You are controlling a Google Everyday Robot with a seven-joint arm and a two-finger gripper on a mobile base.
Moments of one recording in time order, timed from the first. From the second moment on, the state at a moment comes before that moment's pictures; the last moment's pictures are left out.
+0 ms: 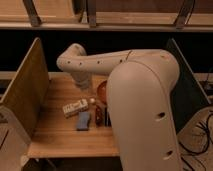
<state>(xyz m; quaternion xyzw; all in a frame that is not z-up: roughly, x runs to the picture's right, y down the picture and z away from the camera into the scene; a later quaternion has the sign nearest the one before) -0.090 0.029 0.787 -0.29 0.13 0.12 0.94</state>
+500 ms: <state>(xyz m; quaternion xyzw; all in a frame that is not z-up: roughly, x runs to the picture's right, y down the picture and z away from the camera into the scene) -0.103 0.045 0.790 -0.31 0.13 0.09 0.94</state>
